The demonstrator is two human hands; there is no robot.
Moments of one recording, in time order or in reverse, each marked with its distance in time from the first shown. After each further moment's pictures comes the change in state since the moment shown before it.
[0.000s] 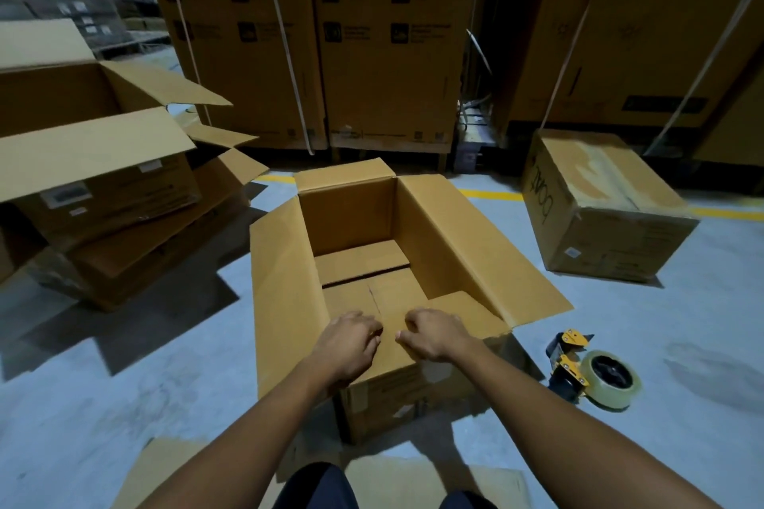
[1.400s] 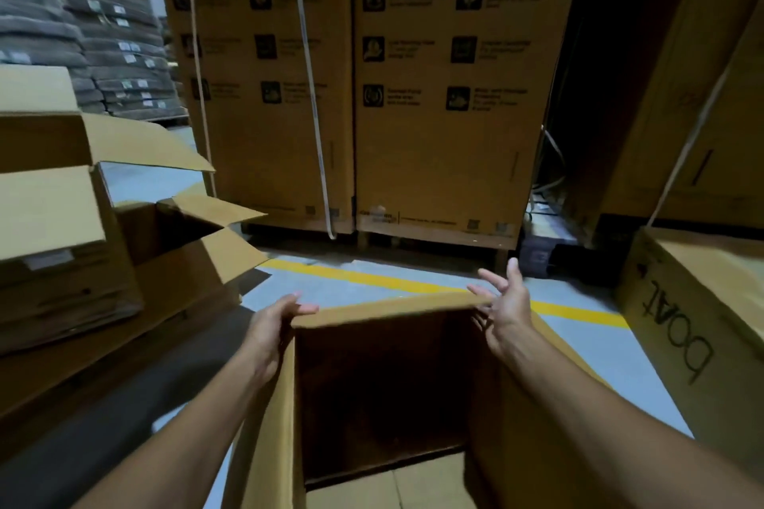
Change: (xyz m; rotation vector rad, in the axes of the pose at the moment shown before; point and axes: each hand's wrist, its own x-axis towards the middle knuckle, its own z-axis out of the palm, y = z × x) left_hand 0.291 -0.247 -0.091 -1.624 0.576 -0.403; right_hand 0.352 0.028 -0.162 1.680 0.495 0.113
